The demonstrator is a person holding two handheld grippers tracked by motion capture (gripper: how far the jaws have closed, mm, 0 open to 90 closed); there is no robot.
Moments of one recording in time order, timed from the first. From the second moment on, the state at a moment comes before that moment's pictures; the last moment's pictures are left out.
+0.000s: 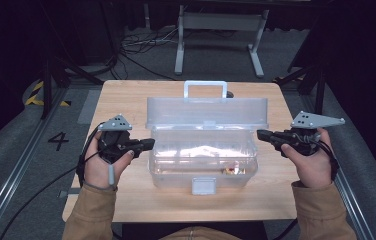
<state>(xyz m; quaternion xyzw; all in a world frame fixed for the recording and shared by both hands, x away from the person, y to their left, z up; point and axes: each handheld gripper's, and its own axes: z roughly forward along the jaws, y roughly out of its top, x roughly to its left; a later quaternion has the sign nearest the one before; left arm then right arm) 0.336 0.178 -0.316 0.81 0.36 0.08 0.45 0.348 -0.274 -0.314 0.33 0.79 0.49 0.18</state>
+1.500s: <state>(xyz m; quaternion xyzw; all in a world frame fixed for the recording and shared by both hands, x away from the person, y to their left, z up) 0.337 0.172 -0.315 0.86 0.36 0.05 0.36 0.336 -0.270 -0.320 0.31 0.86 0.38 0.13</state>
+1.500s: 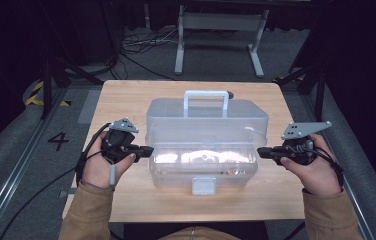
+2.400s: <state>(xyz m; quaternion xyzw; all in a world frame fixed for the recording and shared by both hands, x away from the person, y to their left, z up) 0.336 0.167 -0.322 0.89 0.35 0.01 0.30 0.333 -0.267 -0.326 0.31 0.90 0.31 0.09</state>
